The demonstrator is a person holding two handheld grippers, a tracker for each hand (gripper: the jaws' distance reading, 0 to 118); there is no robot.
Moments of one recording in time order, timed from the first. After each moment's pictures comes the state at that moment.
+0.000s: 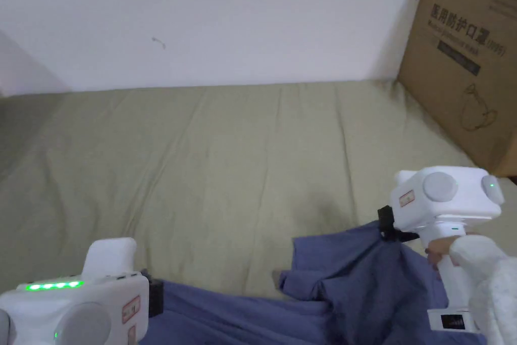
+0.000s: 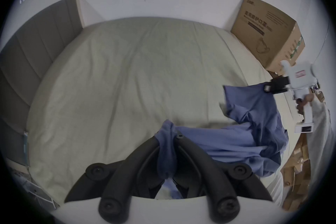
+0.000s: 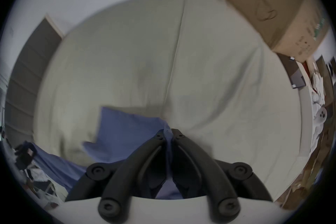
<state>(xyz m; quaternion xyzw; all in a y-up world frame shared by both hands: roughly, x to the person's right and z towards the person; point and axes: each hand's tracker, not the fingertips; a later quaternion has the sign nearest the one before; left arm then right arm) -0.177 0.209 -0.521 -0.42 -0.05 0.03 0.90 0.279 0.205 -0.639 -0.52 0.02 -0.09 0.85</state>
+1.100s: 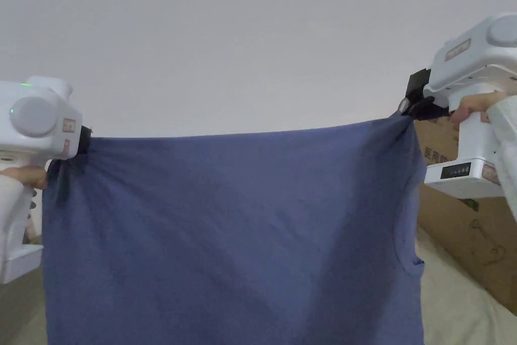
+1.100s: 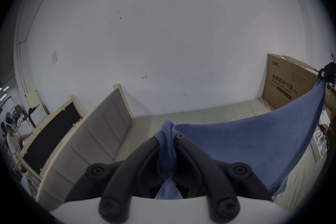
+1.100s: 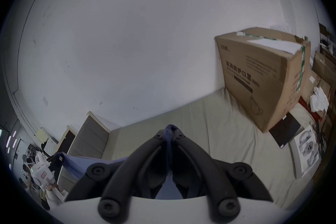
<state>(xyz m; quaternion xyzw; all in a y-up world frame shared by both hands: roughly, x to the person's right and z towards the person) -0.272 0.538 -0.684 -0.19 0.06 -0.08 0.98 0.273 0.587 -0.702 -0.24 0.02 -0.21 0.95</state>
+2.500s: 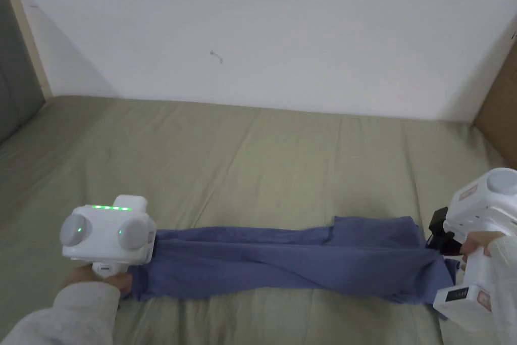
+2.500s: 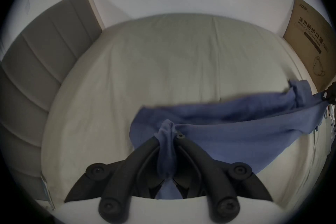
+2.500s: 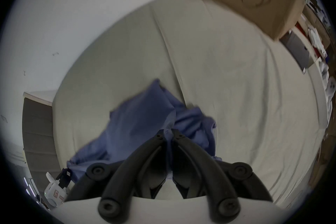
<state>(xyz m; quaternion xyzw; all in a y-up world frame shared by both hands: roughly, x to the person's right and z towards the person) -0.285 0.106 -0.785 -0.47 0.06 -0.02 0.88 0.259 0.169 -0.814 -0.54 -0.14 -0.25 0.79</state>
